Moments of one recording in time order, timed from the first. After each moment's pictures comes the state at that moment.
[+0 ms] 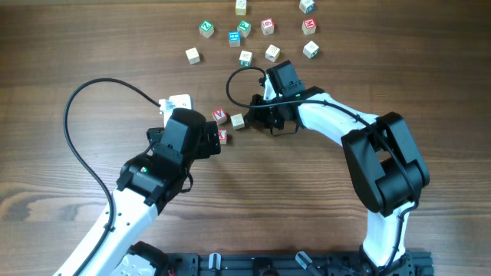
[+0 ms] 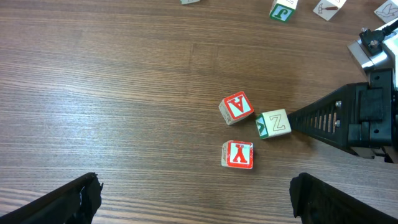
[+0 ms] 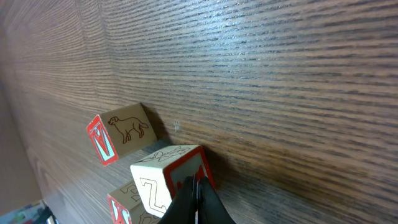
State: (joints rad) left arm -0.48 1.11 0.82 -0.60 -0.31 -0.48; right arm 0.47 2.06 1.26 -0.28 -0.52 0.69
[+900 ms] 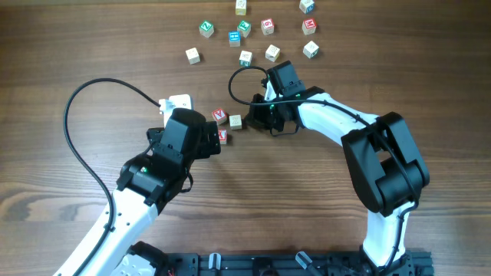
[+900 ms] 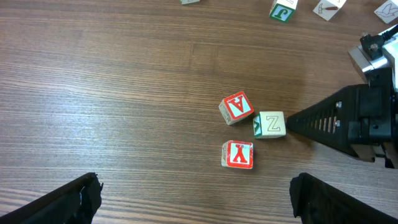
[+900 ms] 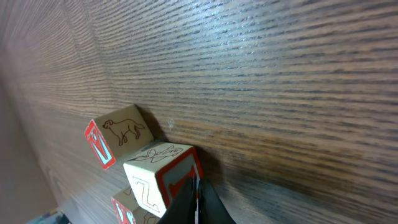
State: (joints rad) left arm -0.48 1.11 0.82 -0.60 -0.31 -0.48; right arm 0.47 2.06 1.26 -0.29 -0.52 0.77
